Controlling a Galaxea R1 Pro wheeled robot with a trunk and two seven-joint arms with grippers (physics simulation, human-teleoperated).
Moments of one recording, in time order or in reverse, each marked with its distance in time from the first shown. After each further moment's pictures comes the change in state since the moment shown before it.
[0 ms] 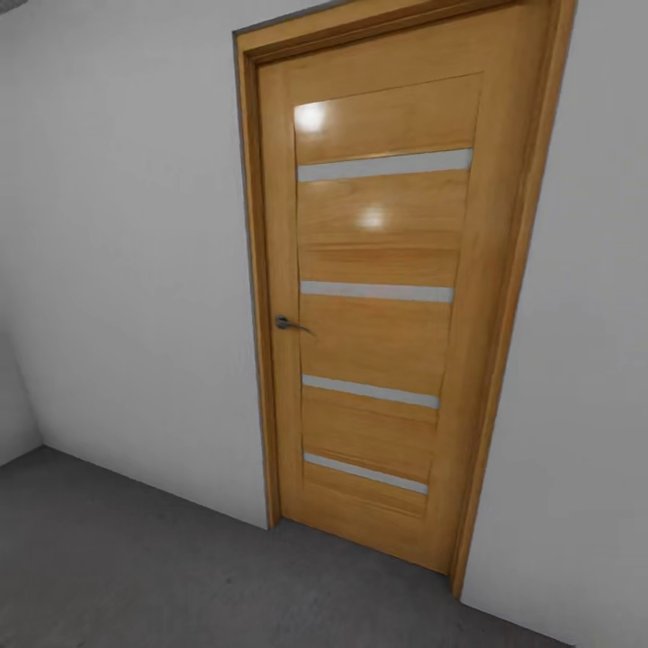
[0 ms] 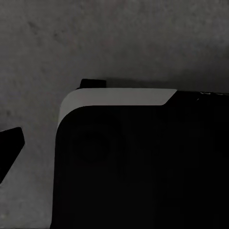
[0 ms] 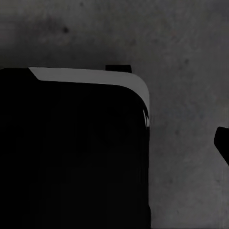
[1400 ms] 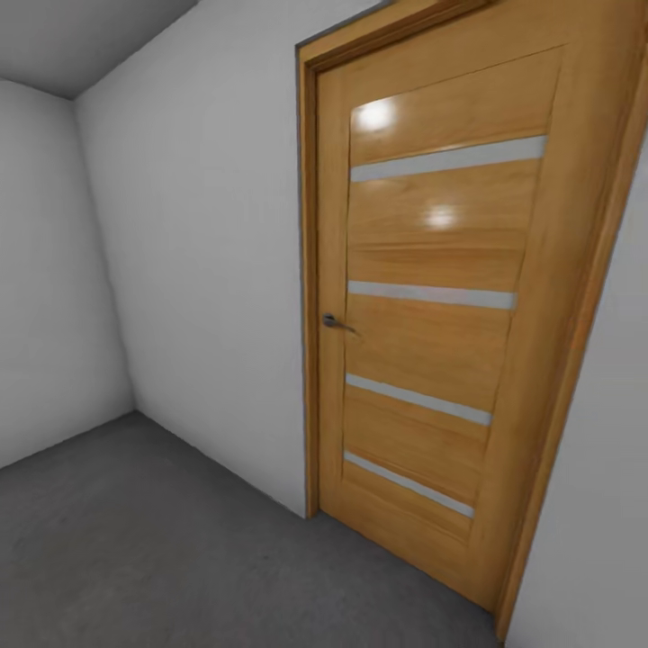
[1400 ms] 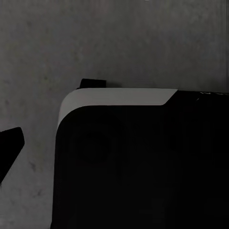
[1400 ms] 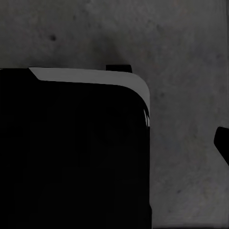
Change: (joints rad) left arm 0.000 0.000 -0.001 0.000 0.000 0.001 0.000; right arm 0.000 0.001 -0.002 0.000 -0.001 0.000 0.000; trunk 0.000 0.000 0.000
